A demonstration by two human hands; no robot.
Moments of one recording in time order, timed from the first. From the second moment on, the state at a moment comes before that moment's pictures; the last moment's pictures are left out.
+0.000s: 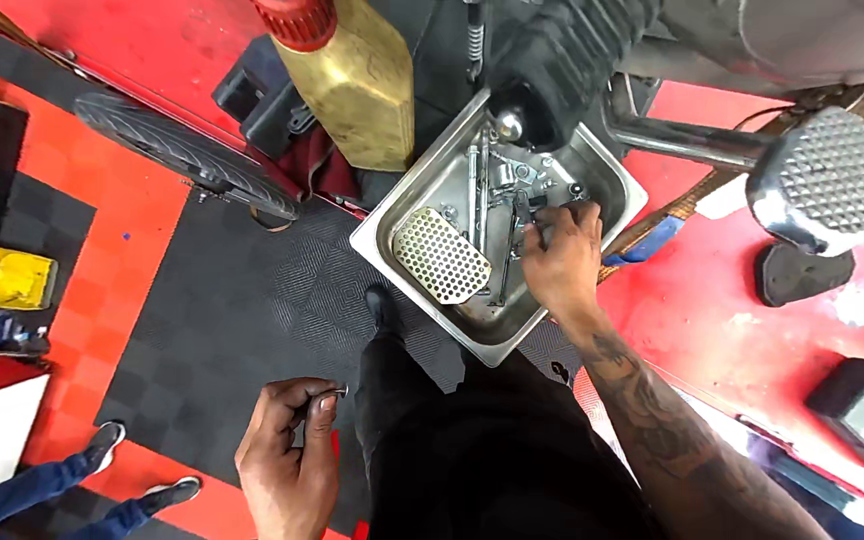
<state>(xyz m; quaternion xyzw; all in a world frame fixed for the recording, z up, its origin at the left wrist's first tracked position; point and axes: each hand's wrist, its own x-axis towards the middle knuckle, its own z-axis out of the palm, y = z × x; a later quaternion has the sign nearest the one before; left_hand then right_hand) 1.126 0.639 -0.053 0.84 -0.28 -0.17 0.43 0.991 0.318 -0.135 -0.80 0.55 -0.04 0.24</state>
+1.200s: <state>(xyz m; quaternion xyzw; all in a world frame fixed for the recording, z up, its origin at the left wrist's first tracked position) 1.132 0.673 -0.066 0.85 -0.22 -0.14 0.45 1.017 0.233 -0.135 -0.77 0.61 0.04 0.18</state>
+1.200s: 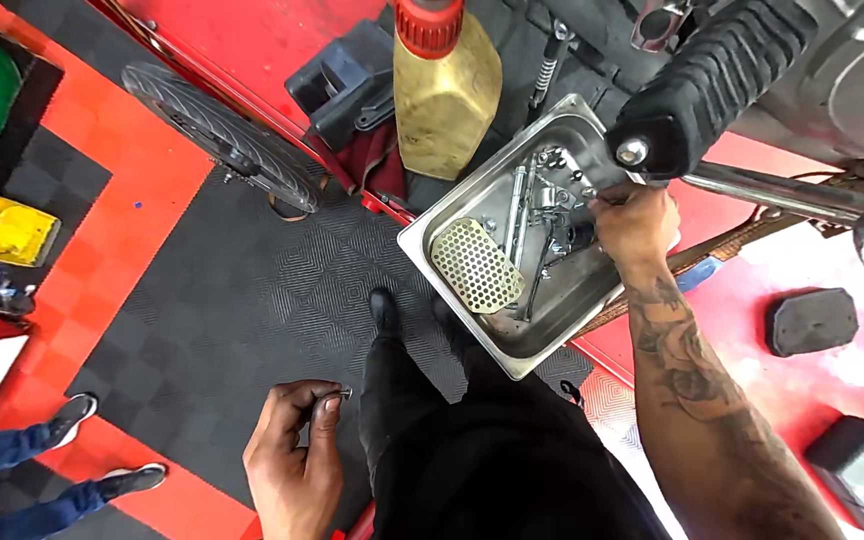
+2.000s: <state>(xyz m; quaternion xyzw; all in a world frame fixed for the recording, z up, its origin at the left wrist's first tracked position) 1.130 0.683 -0.061 0.85 -0.24 -0.14 0.45 1.085 0.217 -0.150 -0.83 0.54 0.01 0.16</state>
